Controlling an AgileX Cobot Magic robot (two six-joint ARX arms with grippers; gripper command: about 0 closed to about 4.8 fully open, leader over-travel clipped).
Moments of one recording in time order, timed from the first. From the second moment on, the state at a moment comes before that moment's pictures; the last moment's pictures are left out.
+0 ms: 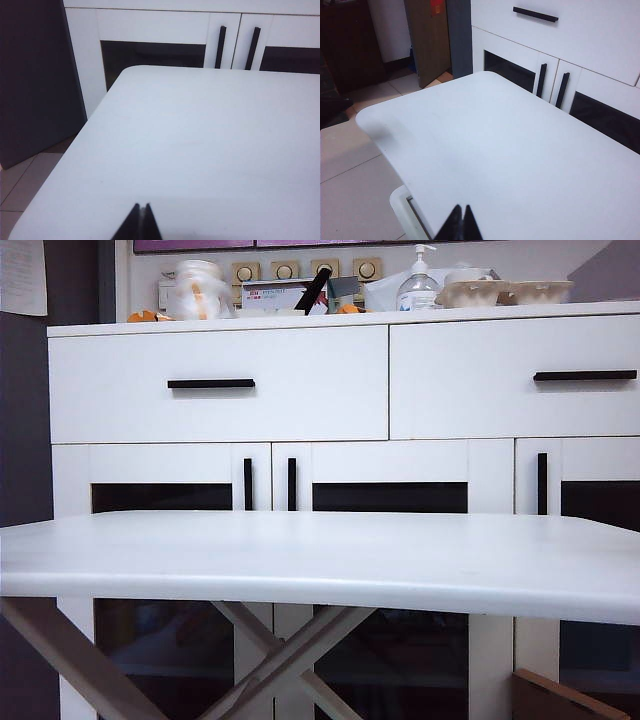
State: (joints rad) left arm -0.02 0.00 0.01 -0.08 0.03 -0.02; right arm 0.53 0.48 0.79 -0.50 -0.26 -0.05
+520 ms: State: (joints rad) left arm -0.02 0.00 0.01 -0.08 0.03 -0.02; right arm 0.52 0.47 0.75 -0.43 -0.24 -0.05
